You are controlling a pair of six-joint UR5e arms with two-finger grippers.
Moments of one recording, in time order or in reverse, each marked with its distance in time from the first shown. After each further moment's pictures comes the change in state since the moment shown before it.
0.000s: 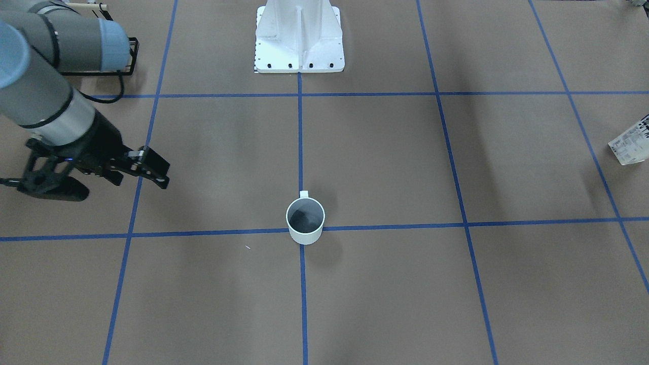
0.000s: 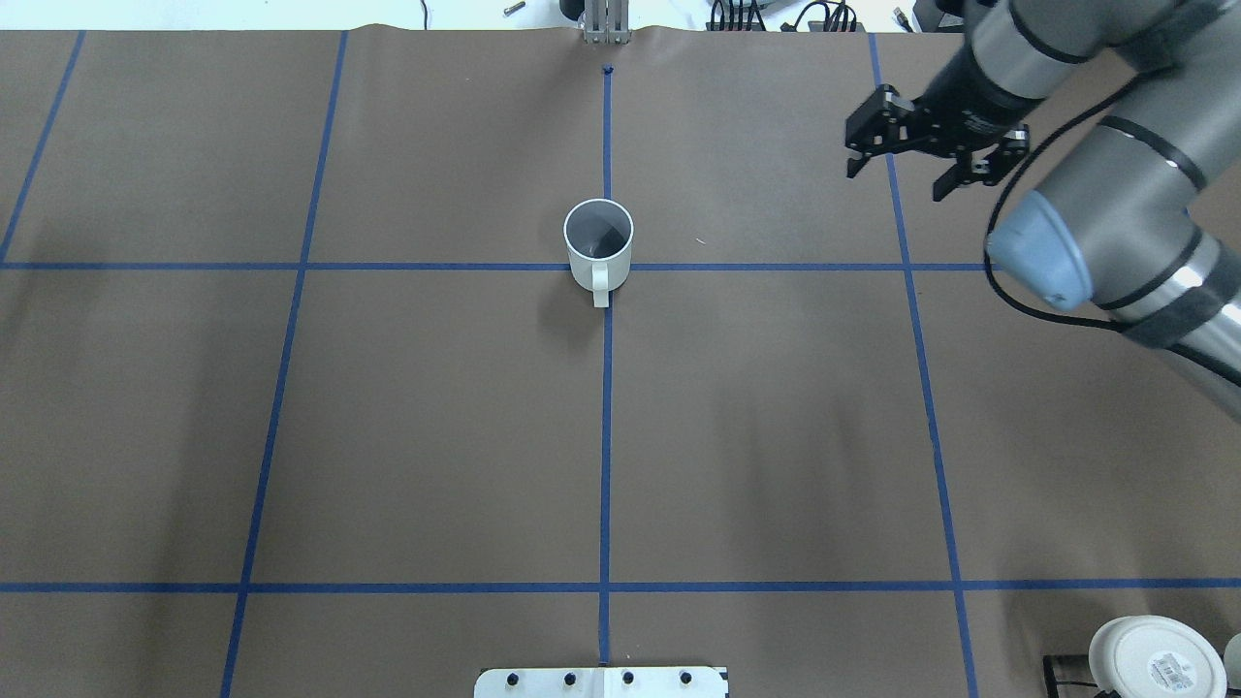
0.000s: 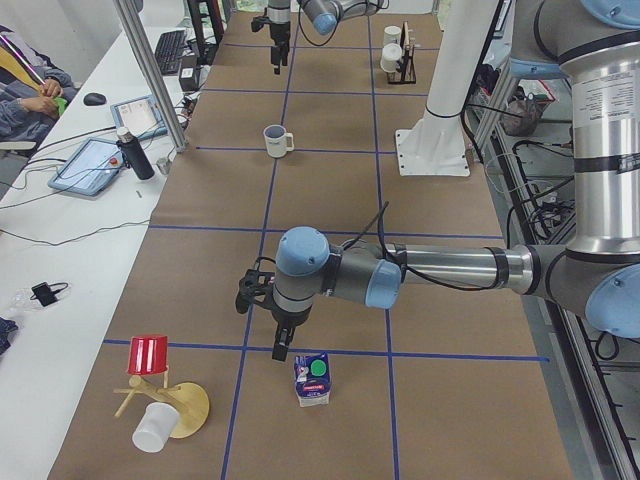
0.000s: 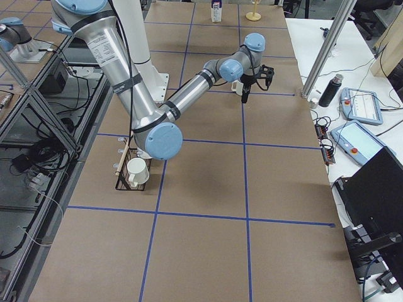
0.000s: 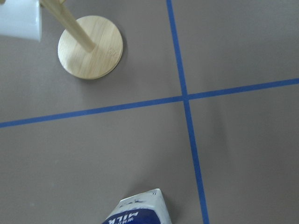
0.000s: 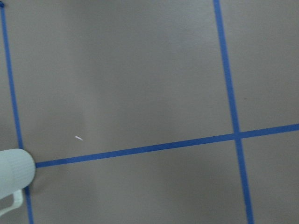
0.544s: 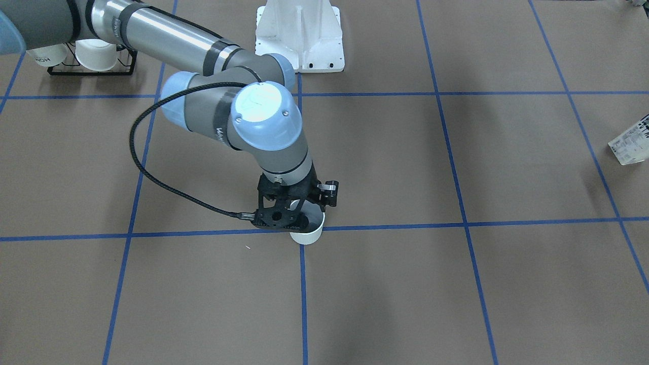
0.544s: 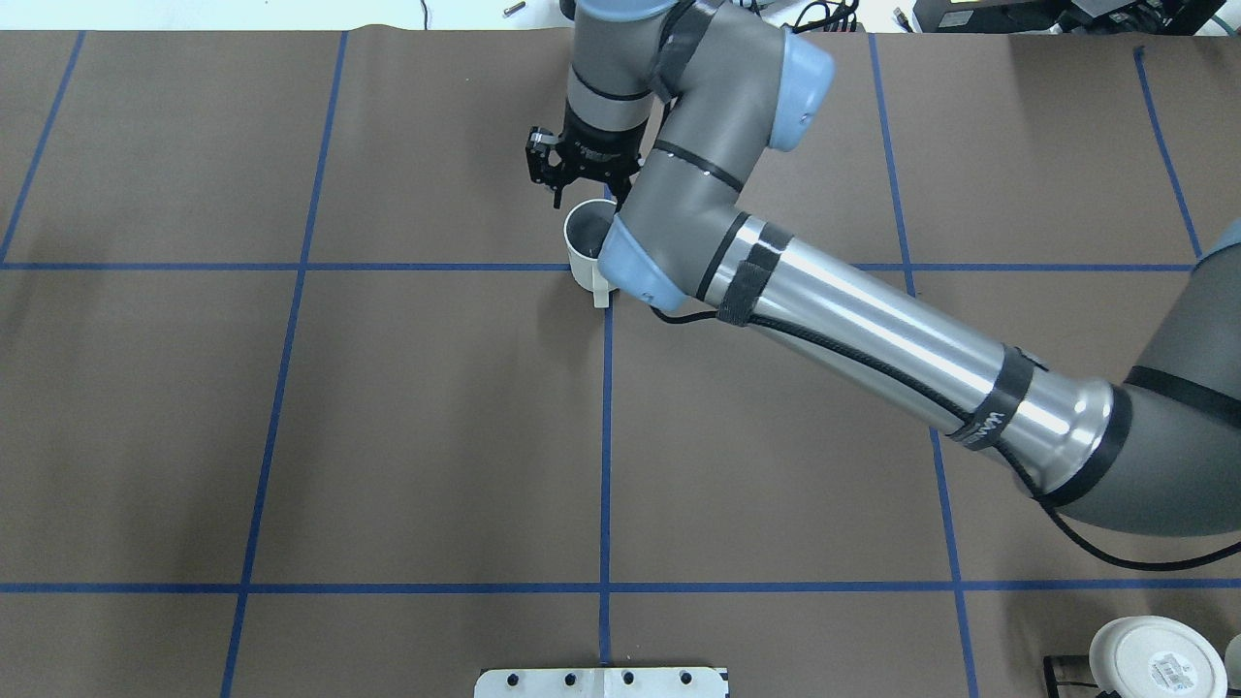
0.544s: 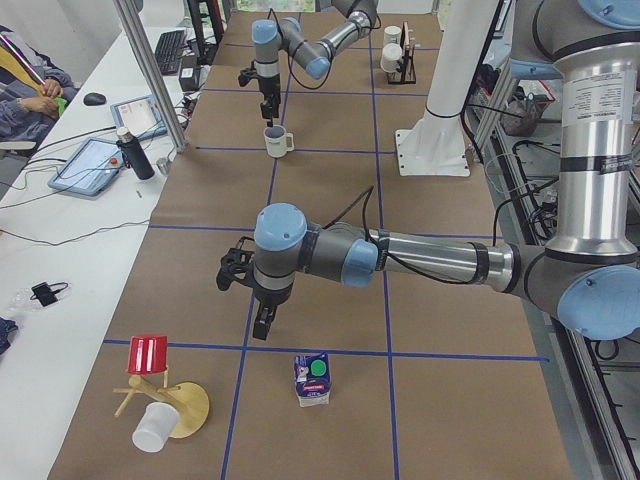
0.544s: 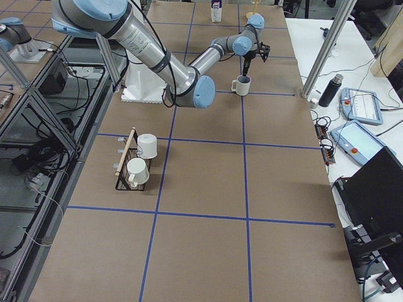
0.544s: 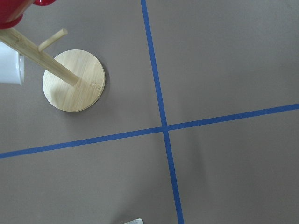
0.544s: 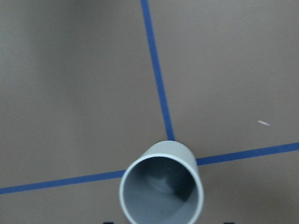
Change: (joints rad) left arm 0.056 -0.101 -0.038 0.046 0.004 0.004; right arm -0.248 0.530 -0.487 0.087 -0.135 0.268
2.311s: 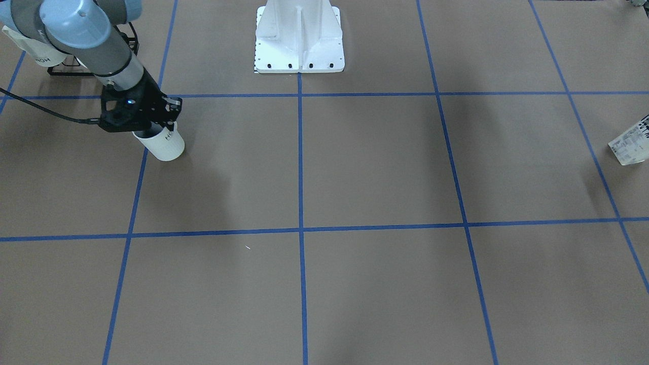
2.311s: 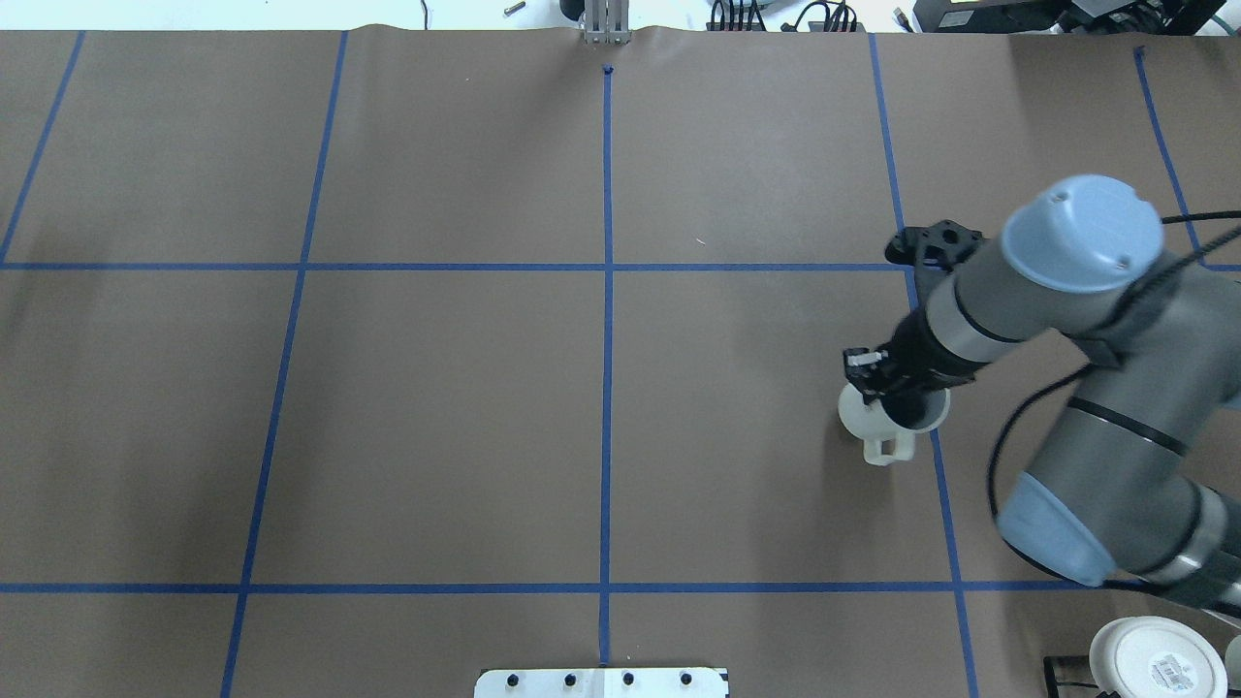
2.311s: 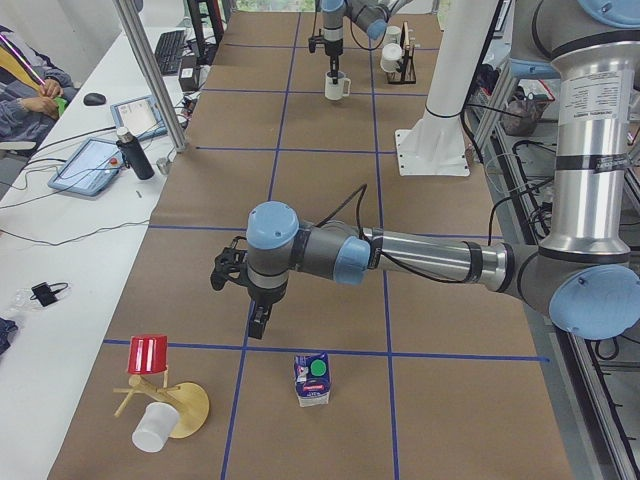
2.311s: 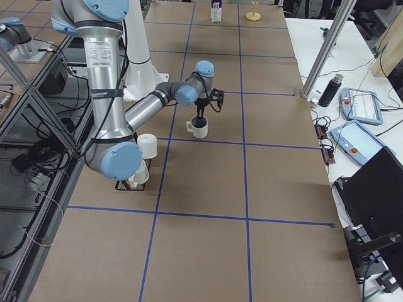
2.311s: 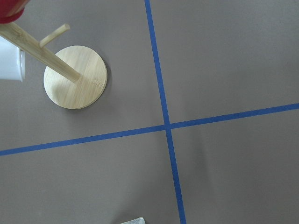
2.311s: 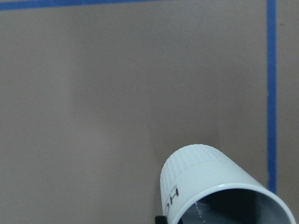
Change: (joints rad) left arm 0.006 -0.047 0.019 0.039 0.000 -0.011; right arm -0.104 -0.663 0.637 -0.020 -0.079 -0.134
